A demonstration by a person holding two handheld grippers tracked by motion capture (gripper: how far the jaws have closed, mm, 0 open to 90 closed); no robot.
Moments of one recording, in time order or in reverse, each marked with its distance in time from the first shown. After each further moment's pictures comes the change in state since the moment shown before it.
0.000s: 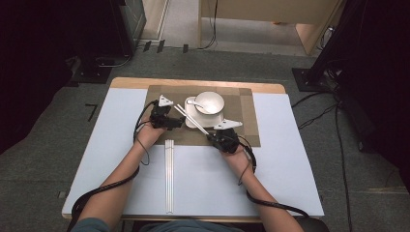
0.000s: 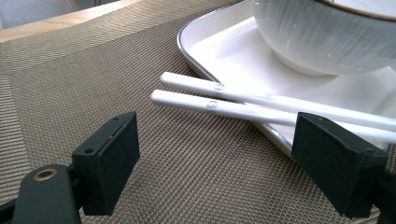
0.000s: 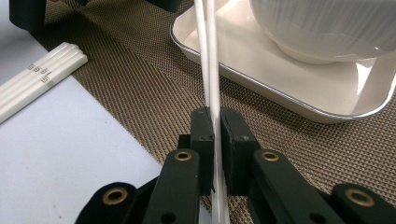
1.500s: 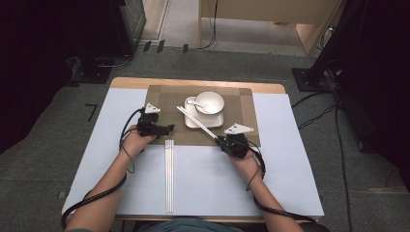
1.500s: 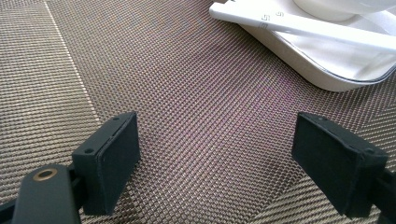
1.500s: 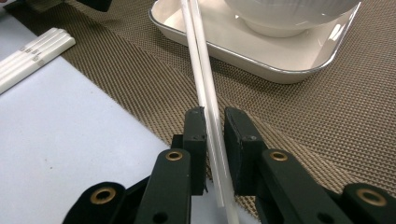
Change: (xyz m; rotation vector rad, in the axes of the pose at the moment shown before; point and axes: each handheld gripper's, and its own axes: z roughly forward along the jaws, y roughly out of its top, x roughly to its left) left arm 0.019 -0.035 -0.032 0.059 0.004 -0.049; right arm -0.012 -0.021 -0.024 -0.019 -0.030 0.027
